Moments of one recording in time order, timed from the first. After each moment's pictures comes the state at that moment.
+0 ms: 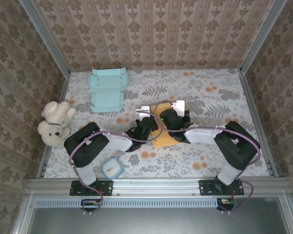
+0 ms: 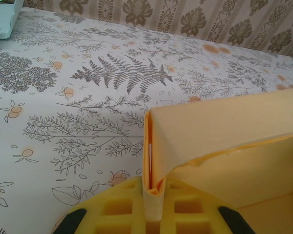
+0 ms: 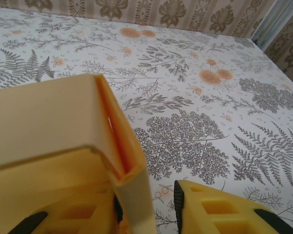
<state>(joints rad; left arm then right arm) -0.96 1.77 0.73 0.64 -0.59 -0.54 0.70 1.67 0.81 0.12 0.99 0.40</state>
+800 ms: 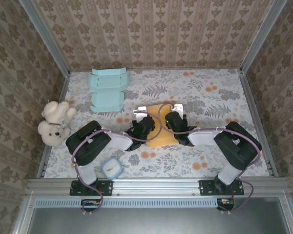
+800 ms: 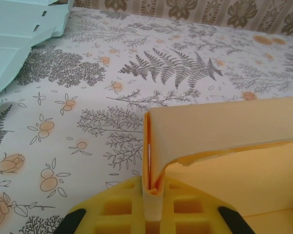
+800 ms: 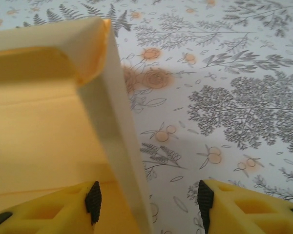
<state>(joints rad) -0.94 1.81 0.74 0.57 -0.70 -0.54 0.67 1.65 0.69 0.28 0.58 0.40</state>
